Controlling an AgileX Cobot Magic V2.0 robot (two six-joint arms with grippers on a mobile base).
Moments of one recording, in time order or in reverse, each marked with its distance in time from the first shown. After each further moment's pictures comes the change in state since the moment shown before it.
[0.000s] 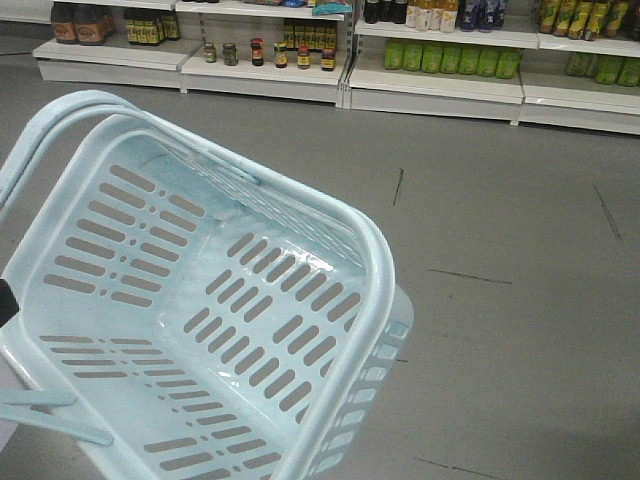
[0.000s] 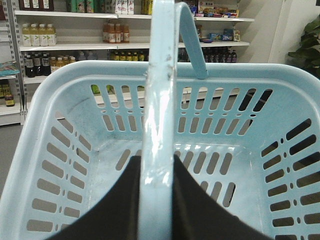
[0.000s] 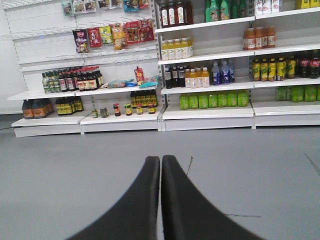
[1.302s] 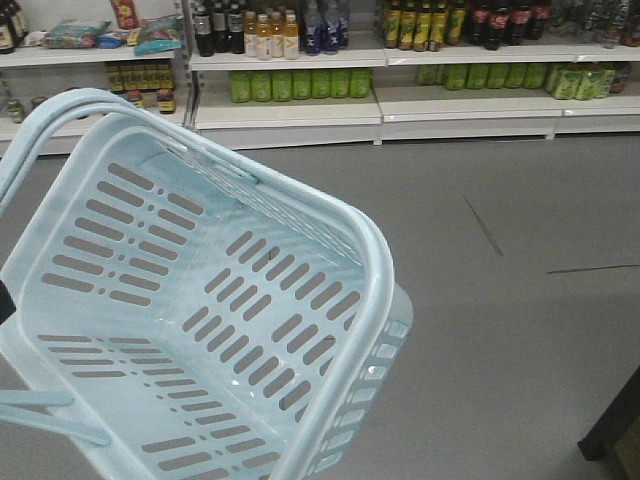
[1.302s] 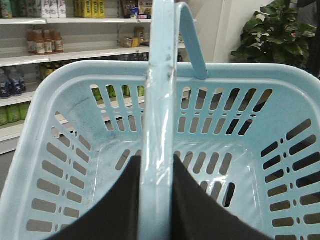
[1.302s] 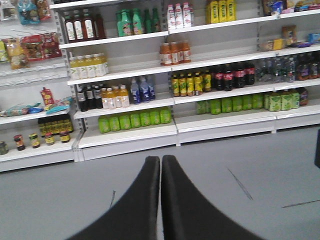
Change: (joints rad) left arm 0.000 -0.006 0.000 0.000 0.000 0.000; right arm 0.000 0.000 0.000 0.000 0.000 0.000
